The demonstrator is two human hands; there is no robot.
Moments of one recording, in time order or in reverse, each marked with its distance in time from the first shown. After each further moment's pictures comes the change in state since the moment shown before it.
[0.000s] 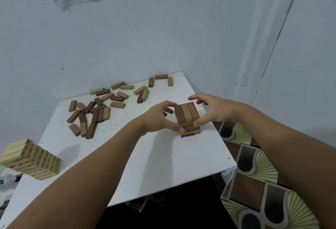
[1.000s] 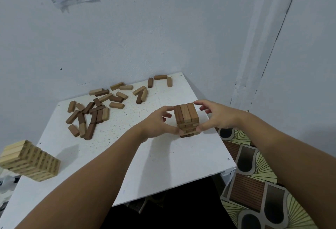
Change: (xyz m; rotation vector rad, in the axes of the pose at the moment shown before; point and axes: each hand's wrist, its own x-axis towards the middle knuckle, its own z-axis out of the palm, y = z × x) left_hand 0.002 -0.018 0.014 -0.079 0.022 -0.019; right_hand -0.010 0.020 0.015 0.145 0.015 0.053
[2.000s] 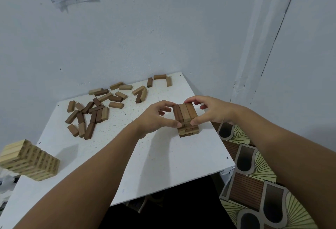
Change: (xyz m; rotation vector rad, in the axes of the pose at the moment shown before) left_hand -0.009 0.017 -0.007 -0.095 0.070 0.037; right_hand -0.001 -0.029 -0.004 0.044 -0.014 -0.058
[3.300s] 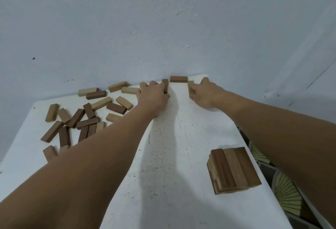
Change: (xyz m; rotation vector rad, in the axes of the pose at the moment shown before) left_hand 0.196 -0.041 -0.101 0.815 0.290 -0.161; right_hand 0.245 -0.035 -0.013 -0.786 0.091 0.228
